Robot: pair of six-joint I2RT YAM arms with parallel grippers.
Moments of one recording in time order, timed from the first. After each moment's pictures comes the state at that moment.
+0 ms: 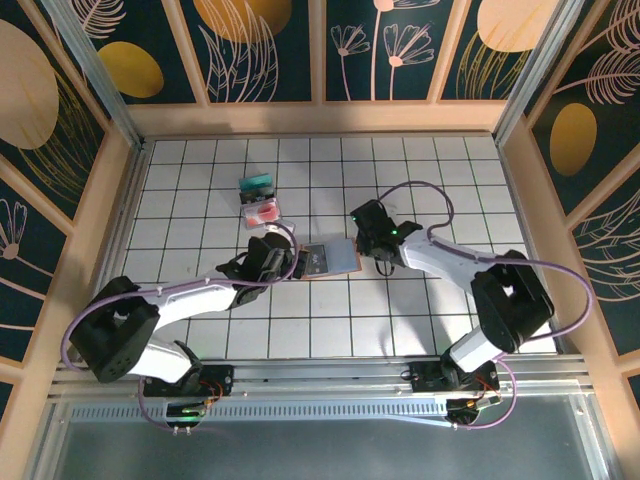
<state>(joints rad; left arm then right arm) -0.79 1.44 0.63 0.10 -0.36 -0.33 0.66 1.52 0.94 -0.45 0.28 0.74</state>
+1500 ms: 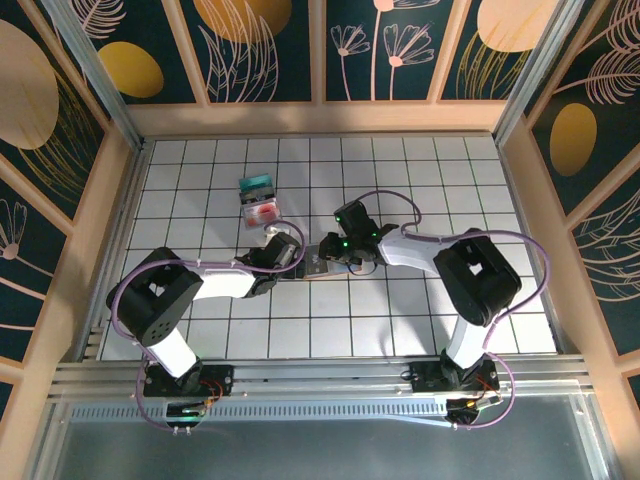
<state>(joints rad) -0.74 1.68 0.68 0.09 -0.35 -0.55 0.70 1.77 0.97 -0.15 -0.24 0.78</state>
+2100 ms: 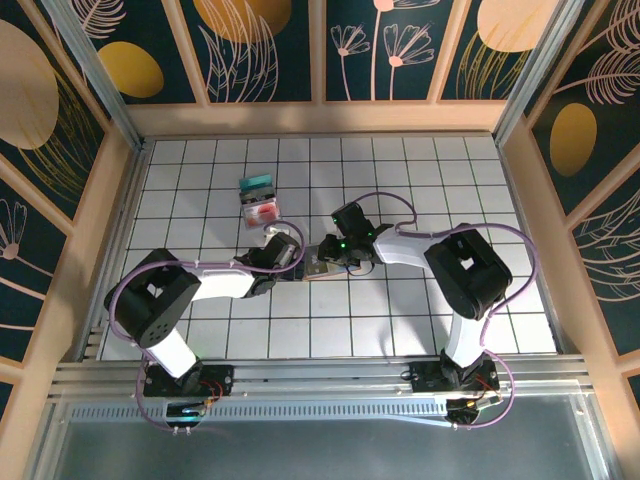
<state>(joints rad) -0.74 1.66 0.68 0.06 -0.35 -0.54 0.70 1.82 0.99 -0.15 -0.24 0.78</state>
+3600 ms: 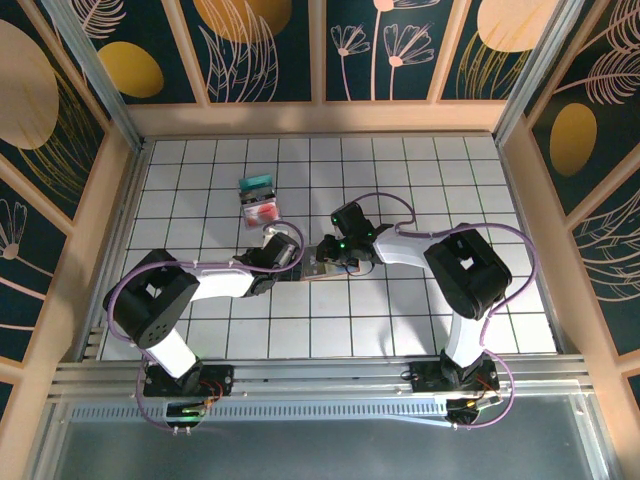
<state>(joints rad) -0.73 1.66 0.69 0.01 -0.37 -0.52 0.70 1.82 0.99 -0.14 -0.29 0.78</state>
